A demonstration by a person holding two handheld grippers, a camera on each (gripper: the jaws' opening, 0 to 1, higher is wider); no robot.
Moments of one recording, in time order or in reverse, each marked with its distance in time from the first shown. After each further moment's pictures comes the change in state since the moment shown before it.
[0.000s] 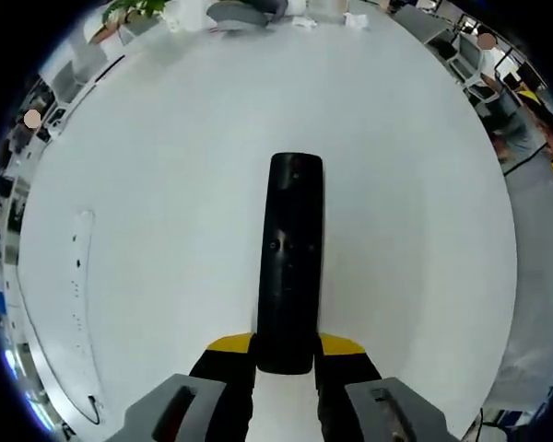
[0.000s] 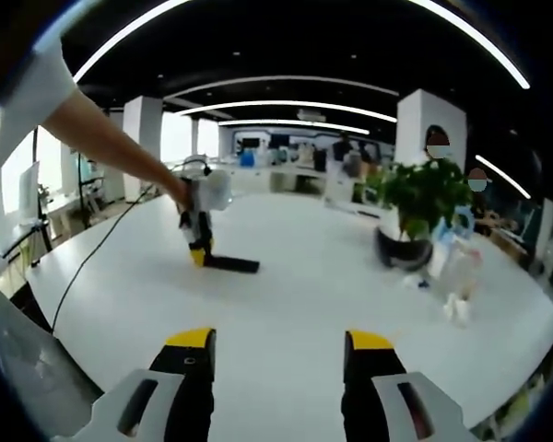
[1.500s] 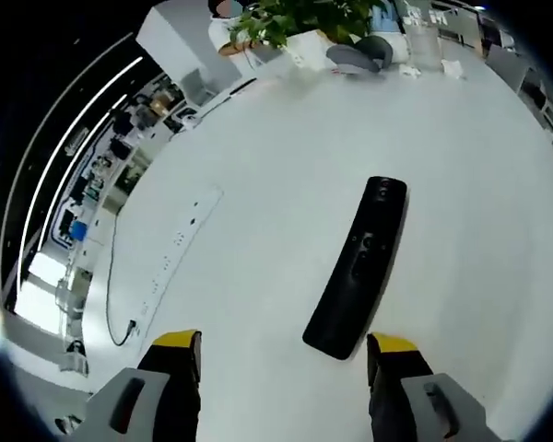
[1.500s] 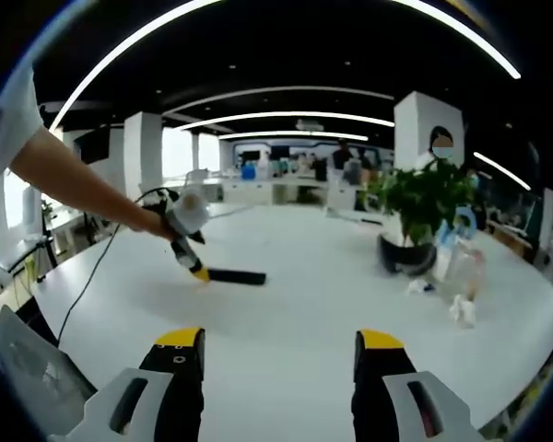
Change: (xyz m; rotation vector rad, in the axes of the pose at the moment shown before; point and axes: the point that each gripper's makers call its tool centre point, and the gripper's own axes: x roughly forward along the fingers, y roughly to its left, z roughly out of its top) left arm -0.031 0.027 -0.029 -0.331 -0.278 0.555; right arm -0.004 0.005 0.010 0.043 -0.058 0.023
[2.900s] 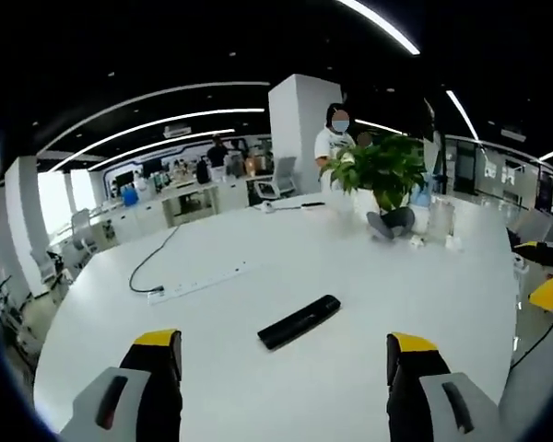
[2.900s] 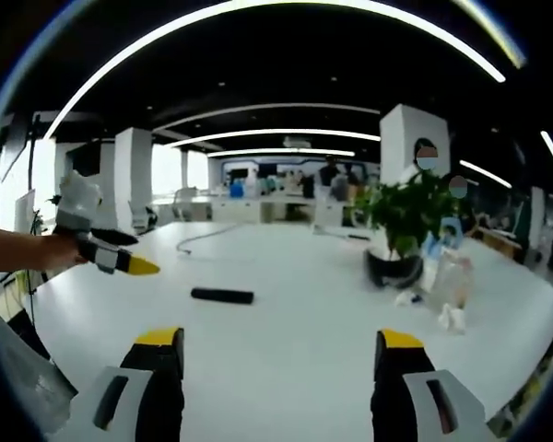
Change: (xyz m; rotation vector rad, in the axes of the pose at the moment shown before) left arm -0.183 -0.054 0.000 -0.505 -0.511 0.122; right arm -0.006 -0.012 0.014 0.016 -0.090 -0.067
